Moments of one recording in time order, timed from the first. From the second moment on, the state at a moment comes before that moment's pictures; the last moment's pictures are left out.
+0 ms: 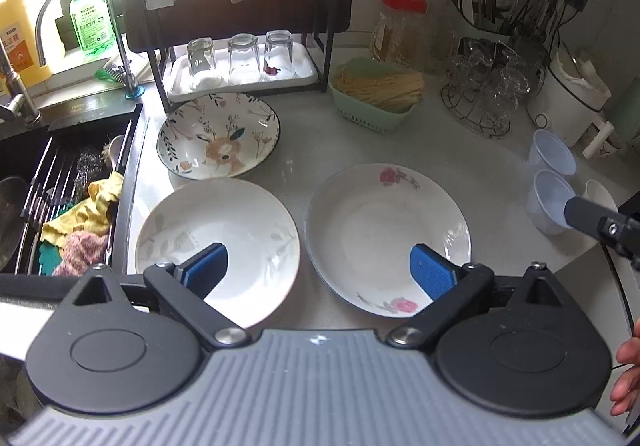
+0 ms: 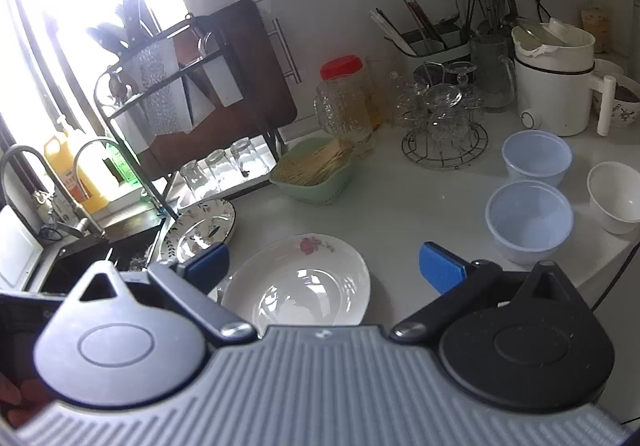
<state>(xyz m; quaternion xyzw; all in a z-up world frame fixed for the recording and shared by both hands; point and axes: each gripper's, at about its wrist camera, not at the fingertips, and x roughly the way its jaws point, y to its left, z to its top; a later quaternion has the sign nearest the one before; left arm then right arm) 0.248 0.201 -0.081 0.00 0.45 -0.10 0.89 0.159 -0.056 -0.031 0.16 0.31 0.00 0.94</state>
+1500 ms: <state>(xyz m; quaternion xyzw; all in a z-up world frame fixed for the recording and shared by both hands) 0.382 0.373 -0.229 -0.03 0.51 -0.18 0.84 0.262 0.107 -0.167 0.32 0.50 0.00 0.80</state>
